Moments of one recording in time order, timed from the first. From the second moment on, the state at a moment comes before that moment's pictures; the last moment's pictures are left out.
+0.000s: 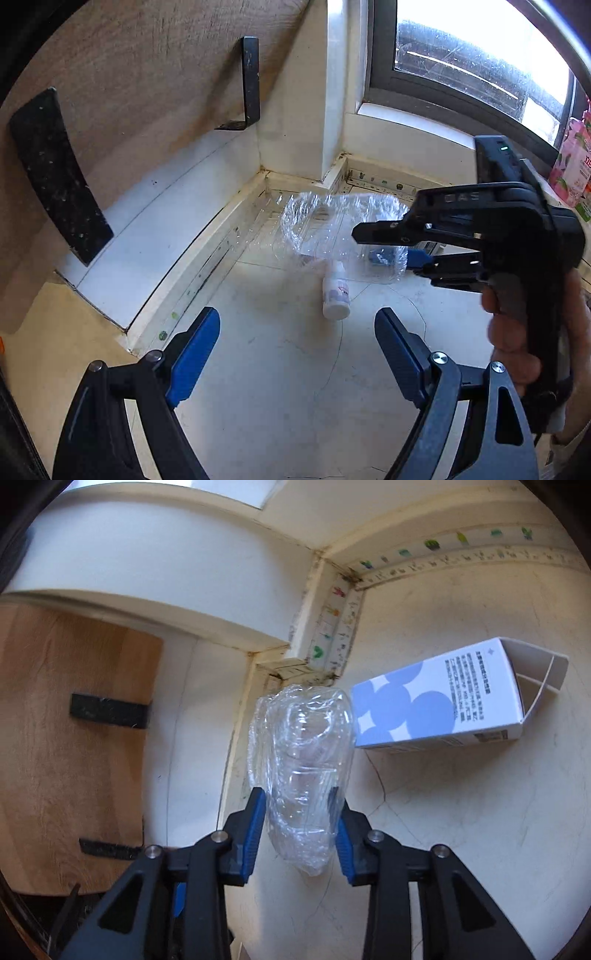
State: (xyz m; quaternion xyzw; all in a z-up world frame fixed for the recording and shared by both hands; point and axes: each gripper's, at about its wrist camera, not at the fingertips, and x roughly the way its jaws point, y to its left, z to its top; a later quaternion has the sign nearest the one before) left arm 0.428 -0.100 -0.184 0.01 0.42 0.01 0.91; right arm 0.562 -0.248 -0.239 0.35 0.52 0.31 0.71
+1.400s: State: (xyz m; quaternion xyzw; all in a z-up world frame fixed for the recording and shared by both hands) left arm 0.447 -0.103 -0.225 -0.08 0.51 -0.04 0.86; right arm 0.414 -0.367 -0.126 0.41 0.35 0.34 0.77
